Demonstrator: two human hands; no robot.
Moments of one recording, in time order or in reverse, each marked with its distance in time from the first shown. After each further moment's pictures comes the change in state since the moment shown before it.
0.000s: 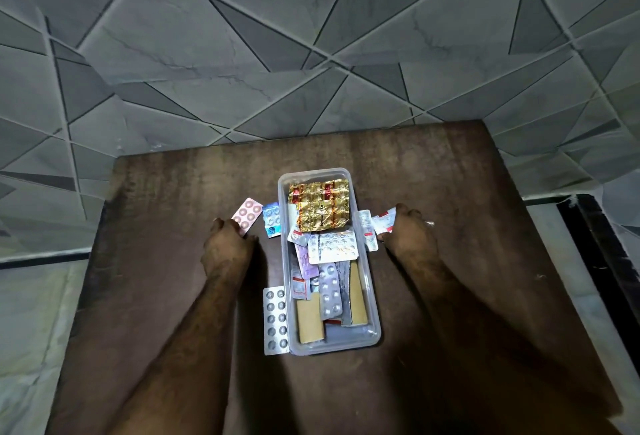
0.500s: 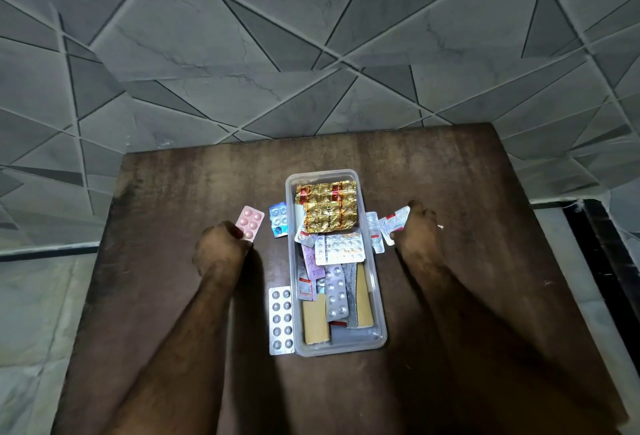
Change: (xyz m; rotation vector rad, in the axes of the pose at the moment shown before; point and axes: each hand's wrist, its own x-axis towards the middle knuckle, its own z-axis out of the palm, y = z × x) left_hand 0.003 -0.012 -0.015 -0.086 -0.026 -0.171; right_hand 0.003 -0.002 0.001 0.089 0.116 0.065
